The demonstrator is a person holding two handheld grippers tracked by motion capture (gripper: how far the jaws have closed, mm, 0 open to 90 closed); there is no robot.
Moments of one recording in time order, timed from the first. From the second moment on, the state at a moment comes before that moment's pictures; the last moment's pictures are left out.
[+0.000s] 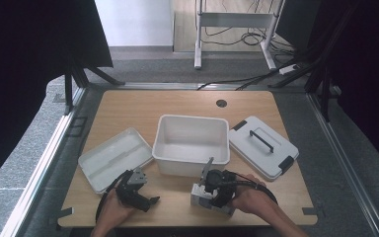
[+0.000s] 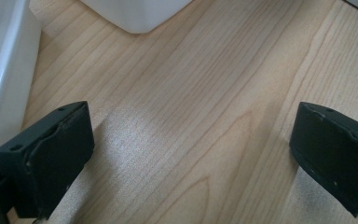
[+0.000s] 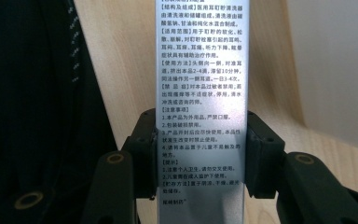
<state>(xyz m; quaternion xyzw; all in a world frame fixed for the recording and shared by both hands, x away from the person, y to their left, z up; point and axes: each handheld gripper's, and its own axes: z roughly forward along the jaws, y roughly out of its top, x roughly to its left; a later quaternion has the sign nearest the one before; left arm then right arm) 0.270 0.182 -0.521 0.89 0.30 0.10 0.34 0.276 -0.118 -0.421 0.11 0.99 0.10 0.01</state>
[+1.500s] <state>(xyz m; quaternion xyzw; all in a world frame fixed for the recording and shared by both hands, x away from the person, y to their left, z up) 0.270 0.182 -0.521 0.88 0.31 0.10 0.34 0.338 -0.091 -0.266 0.12 0.98 0.13 0.01</state>
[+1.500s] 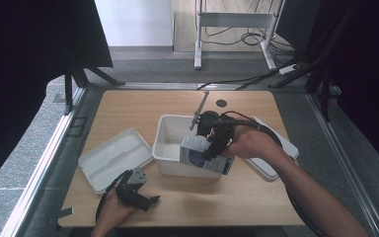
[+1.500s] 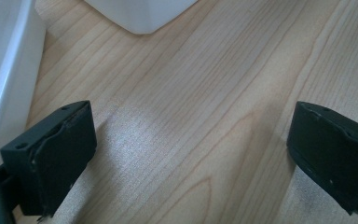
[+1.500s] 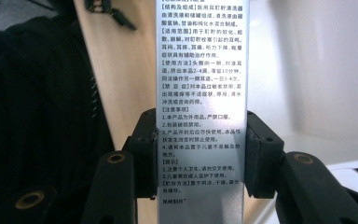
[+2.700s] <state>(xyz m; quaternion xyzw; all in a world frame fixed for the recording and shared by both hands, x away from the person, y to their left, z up) 0.270 0.182 -0.521 0.88 0.31 0.10 0.34 0.441 -0.052 -0.383 0.15 0.99 0.08 0.05</state>
